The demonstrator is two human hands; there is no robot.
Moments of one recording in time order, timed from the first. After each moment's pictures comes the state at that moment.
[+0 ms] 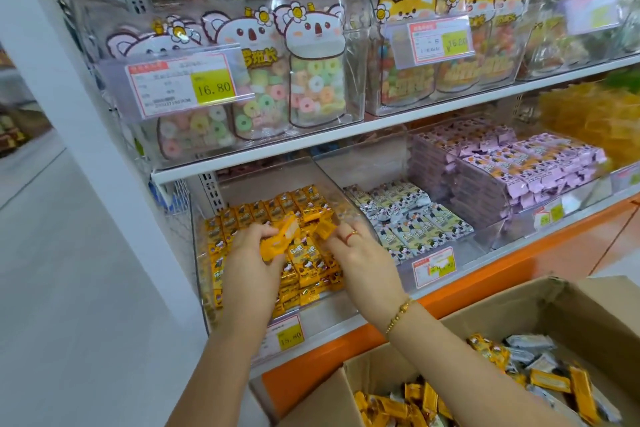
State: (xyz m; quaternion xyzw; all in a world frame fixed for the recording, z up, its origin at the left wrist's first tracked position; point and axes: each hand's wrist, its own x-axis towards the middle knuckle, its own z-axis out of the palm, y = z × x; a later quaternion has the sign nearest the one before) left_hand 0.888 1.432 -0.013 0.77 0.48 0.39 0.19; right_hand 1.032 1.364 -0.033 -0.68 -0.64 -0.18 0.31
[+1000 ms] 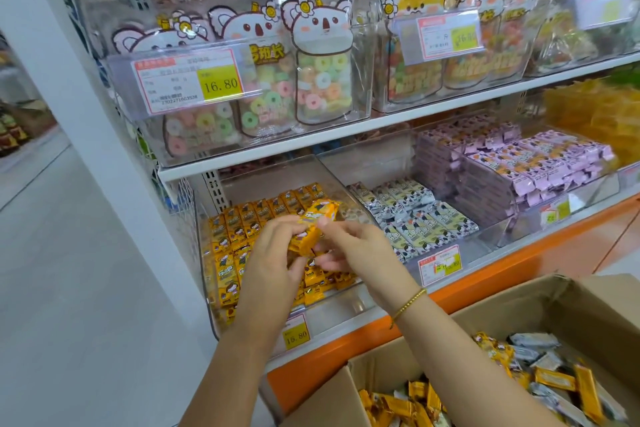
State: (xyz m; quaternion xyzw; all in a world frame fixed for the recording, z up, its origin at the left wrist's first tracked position) left_hand 0.890 1.427 -0.017 0.84 0.31 0.41 0.14; right_hand 1.023 1.374 -0.007 -0.62 -0.35 0.38 0.59
